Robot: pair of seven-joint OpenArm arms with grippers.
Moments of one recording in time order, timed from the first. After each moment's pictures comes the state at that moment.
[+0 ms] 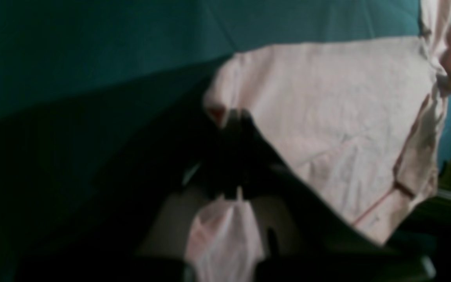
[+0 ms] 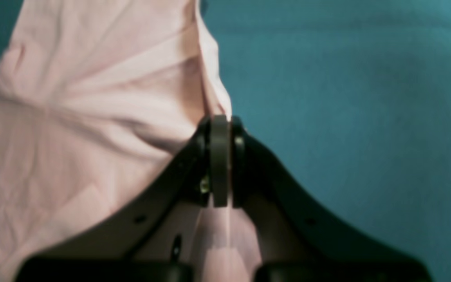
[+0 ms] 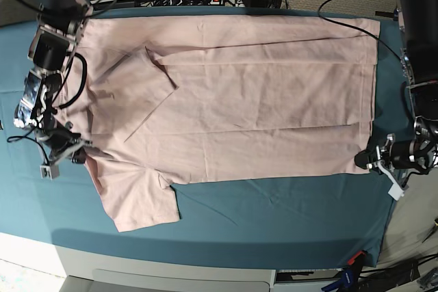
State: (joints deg) left arm -42.5 -29.5 -2.8 22.3 -54.3 -40.5 64.3; right arm 23.0 25.5 21.5 52.9 16.0 36.0 -35.6
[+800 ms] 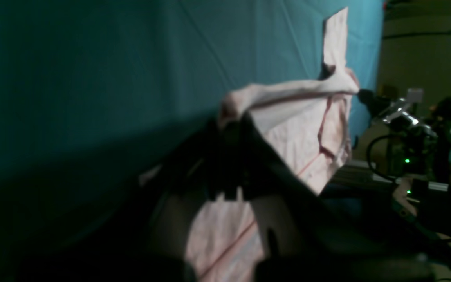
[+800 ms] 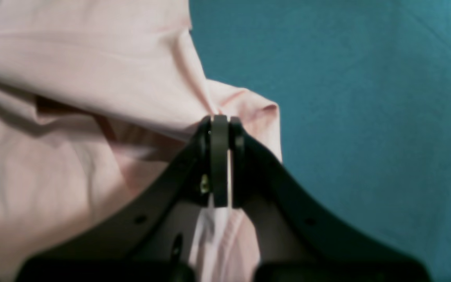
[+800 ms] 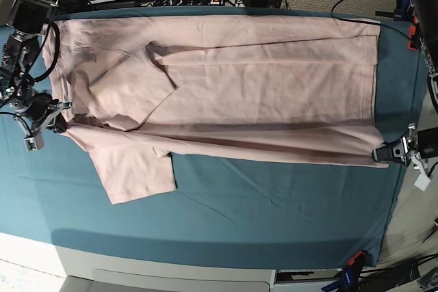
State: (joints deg) left arm -38.7 -37.2 -2.8 22.6 -81.7 -43.3 81.4; right arm 7.9 35.5 21.2 67.9 25.4 39.2 -44.2
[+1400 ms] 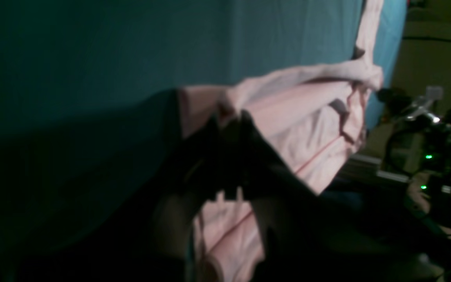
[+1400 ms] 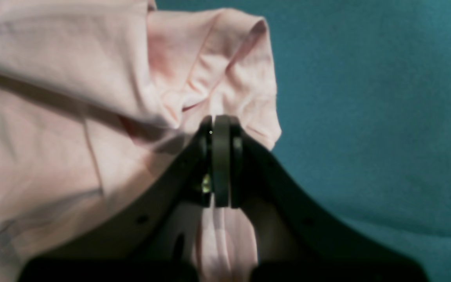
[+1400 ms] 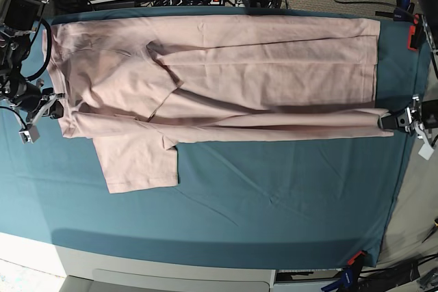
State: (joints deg) left arm -29.3 -39.7 -2.8 25.2 -82.8 -43.3 81.4; right arm 6.4 38.1 21.8 67.9 35.9 39.8 -57.0
